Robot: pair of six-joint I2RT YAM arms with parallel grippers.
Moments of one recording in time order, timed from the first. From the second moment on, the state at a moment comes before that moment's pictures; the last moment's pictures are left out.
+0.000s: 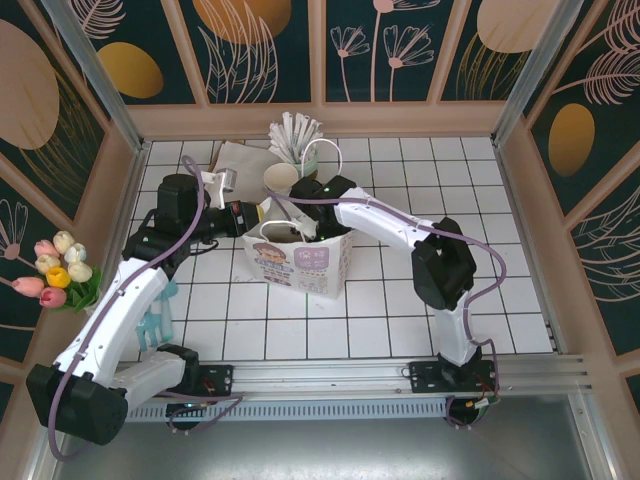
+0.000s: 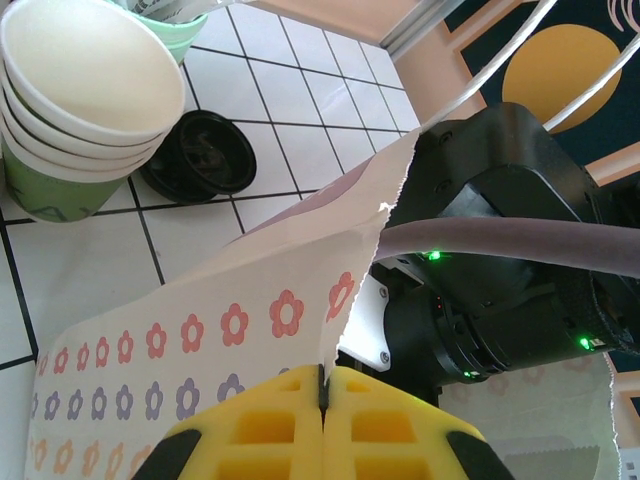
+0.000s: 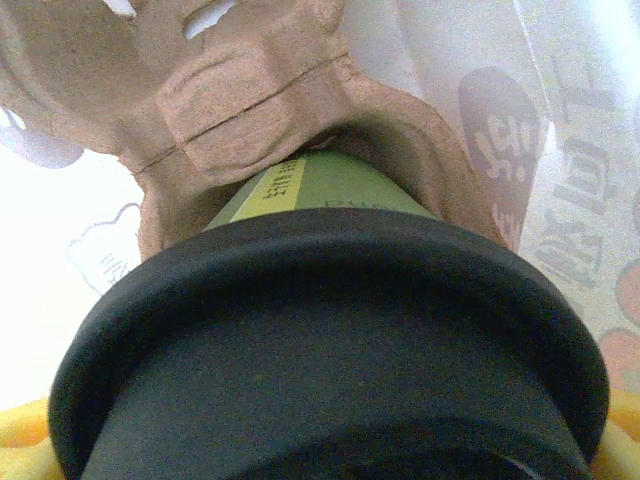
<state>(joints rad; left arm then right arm) -0.29 1.07 0.99 -0.46 0.57 -0.50 0.83 2.02 1.73 -1.24 -0.08 -0.14</state>
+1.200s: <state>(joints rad) -0.29 1.07 0.99 -0.46 0.58 -0.50 0.83 1.99 1.66 -1.15 -0.10 -0.13</state>
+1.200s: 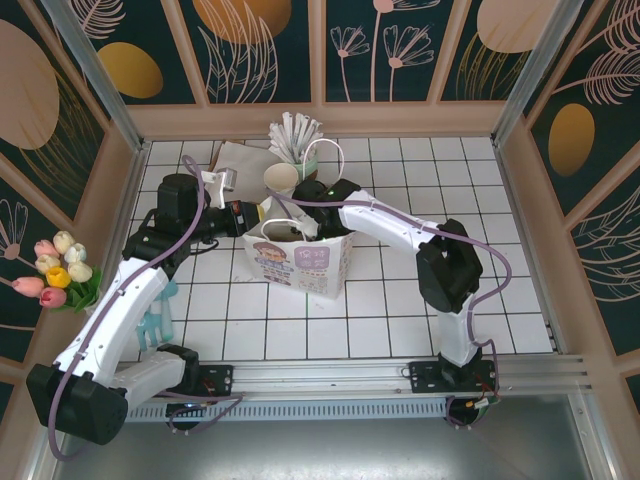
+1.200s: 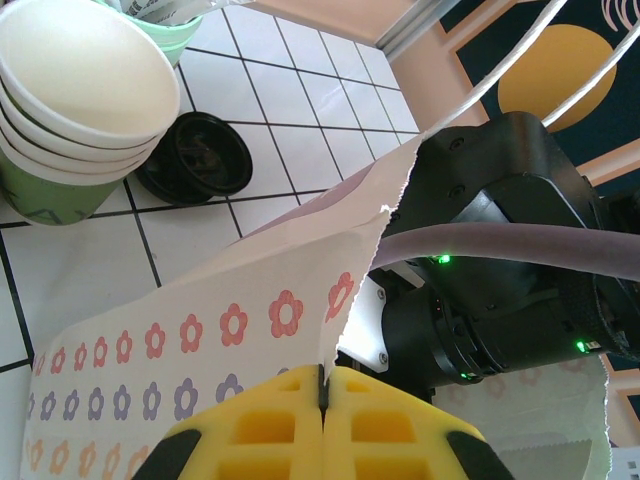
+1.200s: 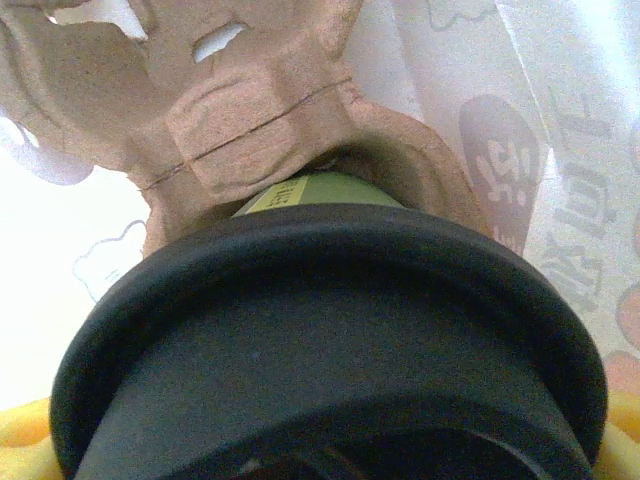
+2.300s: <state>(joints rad) -0.29 1.07 0.99 -0.46 0.56 -0.50 0.83 2.00 1.66 -1.13 -0.10 -0.13</state>
